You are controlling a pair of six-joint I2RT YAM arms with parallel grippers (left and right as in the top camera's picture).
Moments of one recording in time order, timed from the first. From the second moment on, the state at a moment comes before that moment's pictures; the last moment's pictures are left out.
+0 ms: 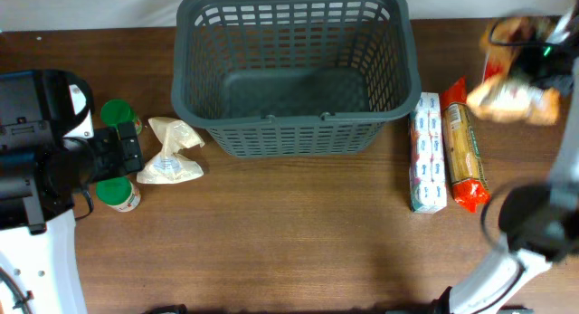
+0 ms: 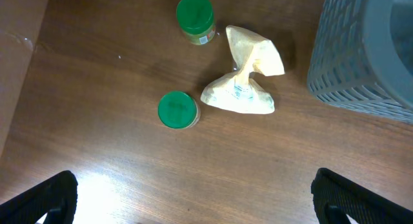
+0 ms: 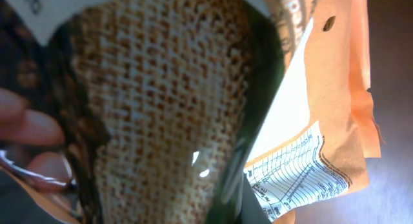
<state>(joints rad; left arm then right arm) 0.13 1.34 1.86 -1.57 -0.16 -0.07 -0.33 1.96 2.35 -1.41 -0.10 0.21</state>
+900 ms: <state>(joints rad) 0.13 1.34 1.86 -1.57 -0.16 -0.07 0.42 2.08 2.45 -1.31 0.03 0.18</state>
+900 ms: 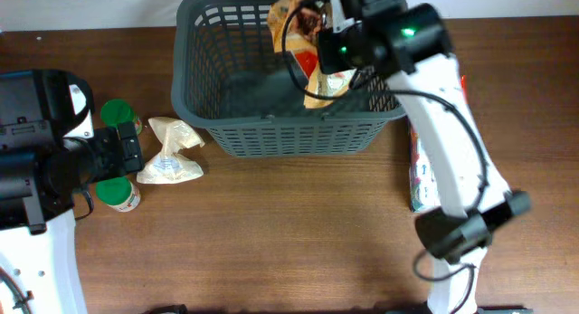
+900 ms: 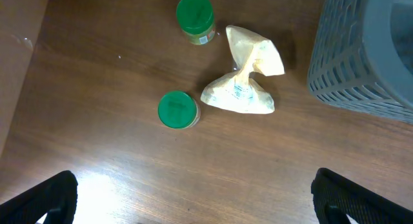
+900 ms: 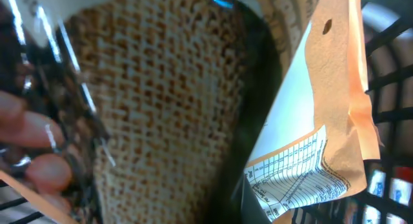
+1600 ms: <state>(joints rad) 0.13 1.34 1.86 -1.57 -0.16 -0.07 0.42 2.30 2.42 -1.39 0.04 0.16</state>
